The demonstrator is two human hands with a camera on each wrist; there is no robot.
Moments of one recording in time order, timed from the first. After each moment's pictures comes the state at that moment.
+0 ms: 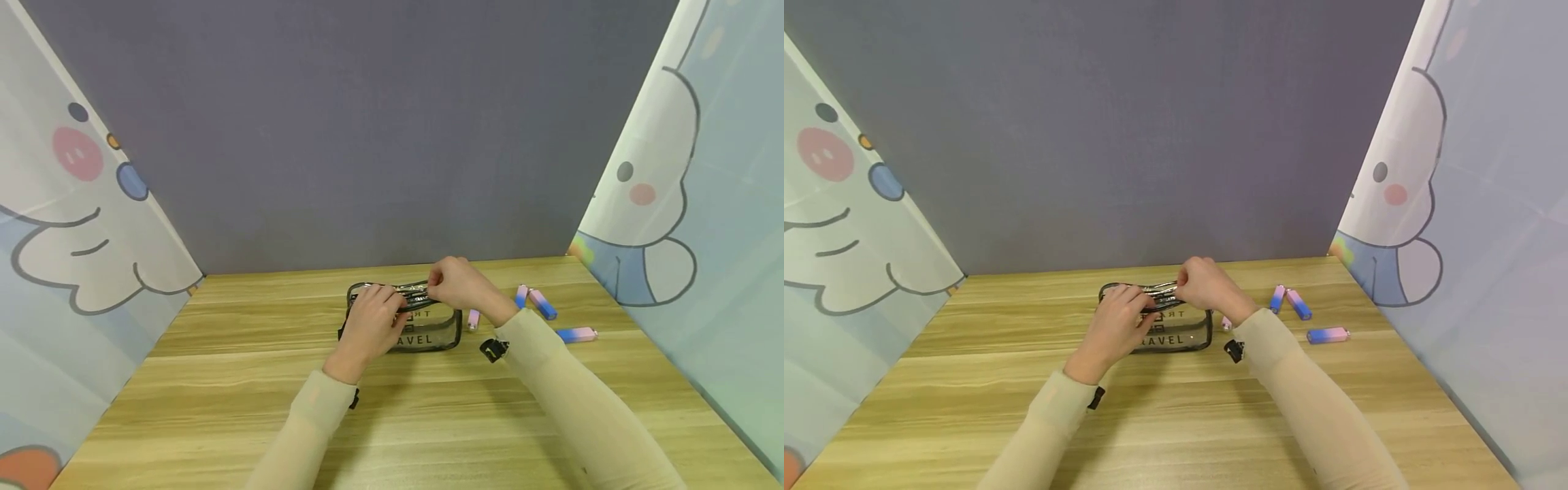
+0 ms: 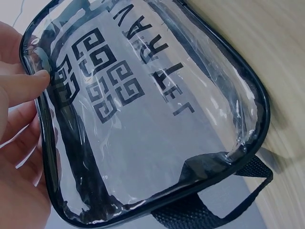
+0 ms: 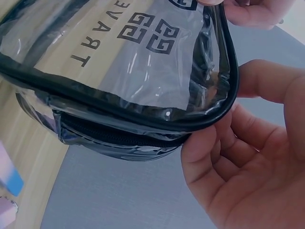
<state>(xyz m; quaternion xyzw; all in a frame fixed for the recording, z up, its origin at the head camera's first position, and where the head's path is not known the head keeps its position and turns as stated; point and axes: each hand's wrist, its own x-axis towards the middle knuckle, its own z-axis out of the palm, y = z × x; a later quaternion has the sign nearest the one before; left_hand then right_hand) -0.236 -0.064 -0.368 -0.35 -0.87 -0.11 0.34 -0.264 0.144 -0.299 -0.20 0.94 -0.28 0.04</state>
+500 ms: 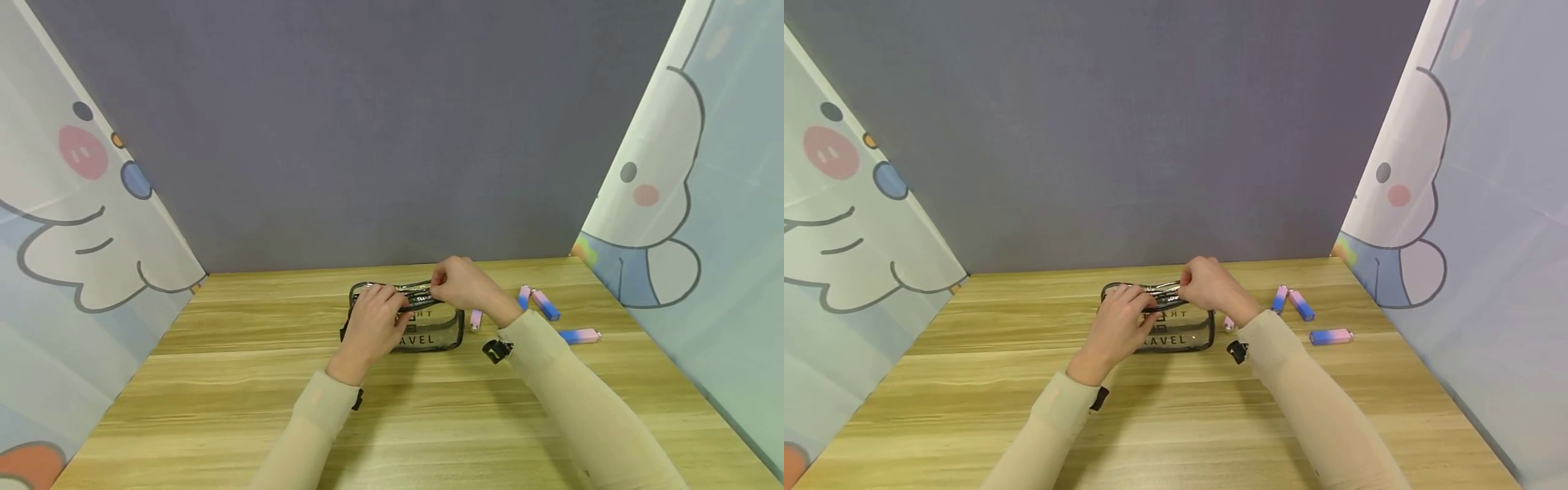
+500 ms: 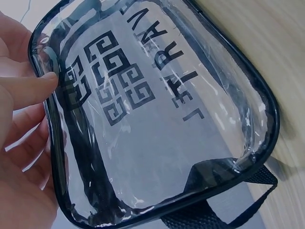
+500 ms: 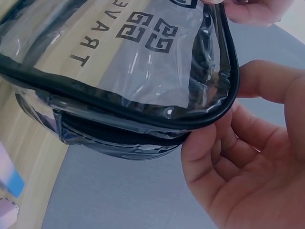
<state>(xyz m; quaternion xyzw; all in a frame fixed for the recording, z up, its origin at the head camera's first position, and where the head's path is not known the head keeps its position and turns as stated) -0.232 -0.061 -0.367 -0.33 -0.87 -0.13 0.35 -0.263 0.146 -0.298 -0.19 0.94 -0.29 0.04</state>
